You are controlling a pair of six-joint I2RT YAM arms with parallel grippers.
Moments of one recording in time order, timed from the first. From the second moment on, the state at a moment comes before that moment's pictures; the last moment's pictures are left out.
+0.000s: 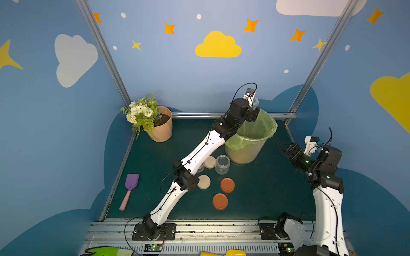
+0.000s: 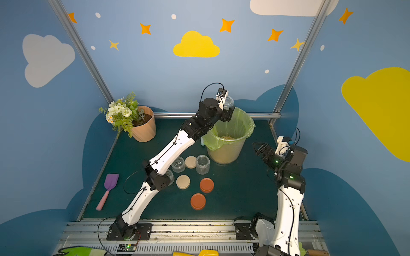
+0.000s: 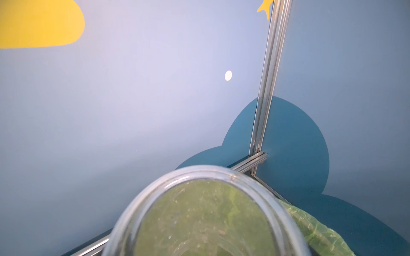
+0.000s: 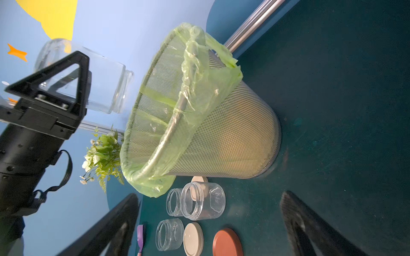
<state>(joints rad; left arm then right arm) -0.81 2.44 2.79 -0.50 -0.27 -0.04 -0.34 0.89 0.91 -0.54 -0.74 0.56</state>
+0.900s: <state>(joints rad) -0.82 1.92 1.88 0.04 -0.34 -0.34 -0.21 0.92 0.91 -0.30 -0.78 0.77</state>
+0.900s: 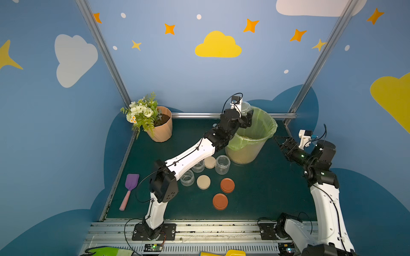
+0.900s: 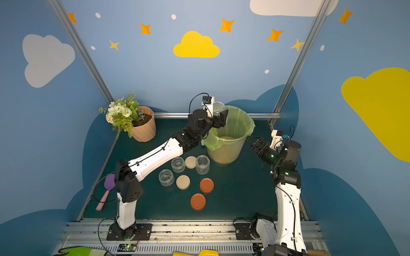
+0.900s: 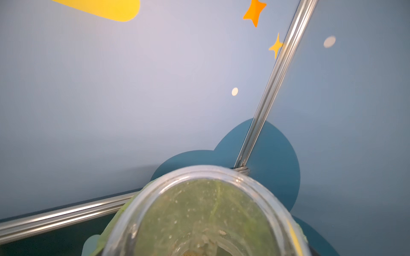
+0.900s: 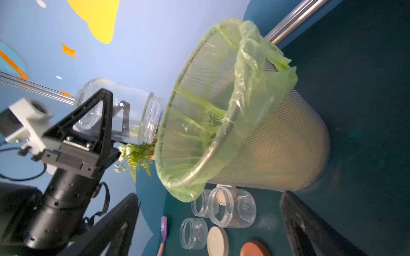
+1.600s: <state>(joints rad) -0.79 1.29 1.12 0.35 -0.50 -1.13 0.46 0.81 0.82 0.09 -0.36 1.08</state>
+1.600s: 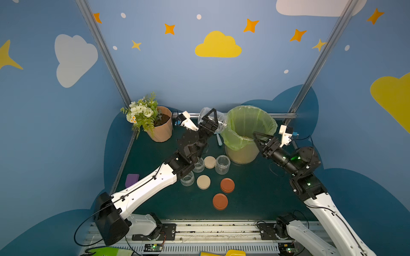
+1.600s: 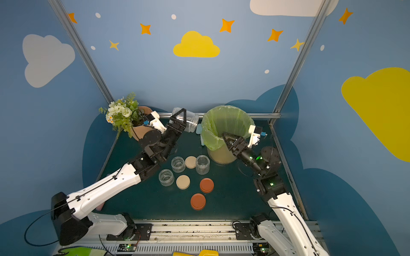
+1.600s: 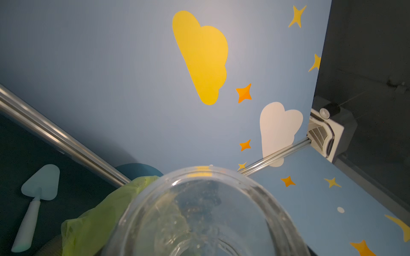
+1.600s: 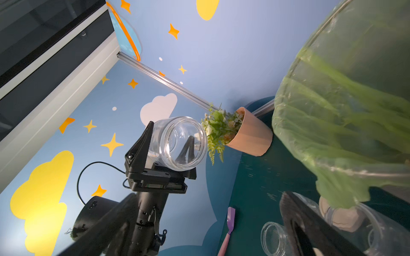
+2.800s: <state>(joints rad) -0.83 1.03 0.87 0.21 -0.73 -1.69 1.02 1.45 0.90 0.88 0.13 0.90</state>
